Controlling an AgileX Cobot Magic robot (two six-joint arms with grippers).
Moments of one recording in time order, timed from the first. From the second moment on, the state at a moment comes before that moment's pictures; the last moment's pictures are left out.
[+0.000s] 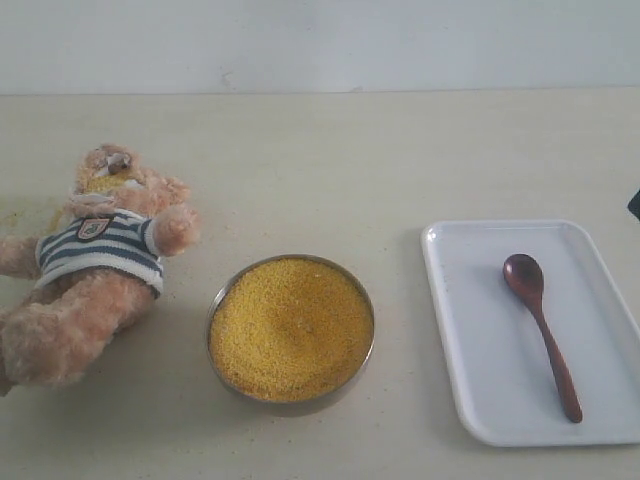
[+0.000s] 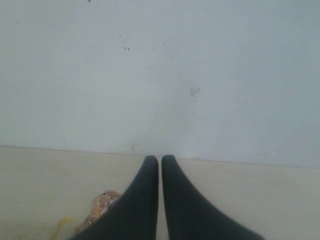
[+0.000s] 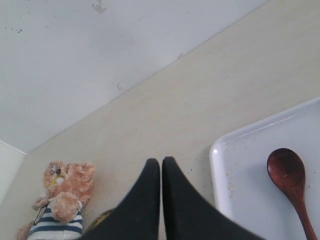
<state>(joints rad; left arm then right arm) -0.15 0.25 -0.48 -0.05 0.33 -0.23 0.32 0.52 -0.24 0.46 0.09 0.22</state>
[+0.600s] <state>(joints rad) 0.14 0.04 -0.21 0.04 0.37 -0.19 0.32 0.52 -0.24 0.47 0.09 0.22</state>
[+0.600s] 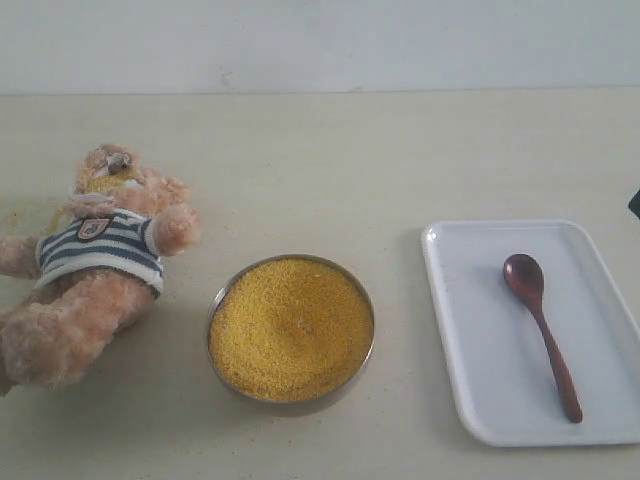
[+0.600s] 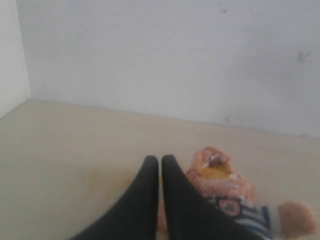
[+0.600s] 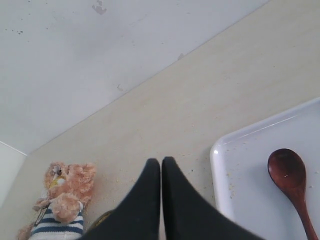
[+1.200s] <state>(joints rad) 0.09 0.00 0.00 0.04 0.29 -0.20 0.32 0.52 -0.24 0.47 0.09 0.22</state>
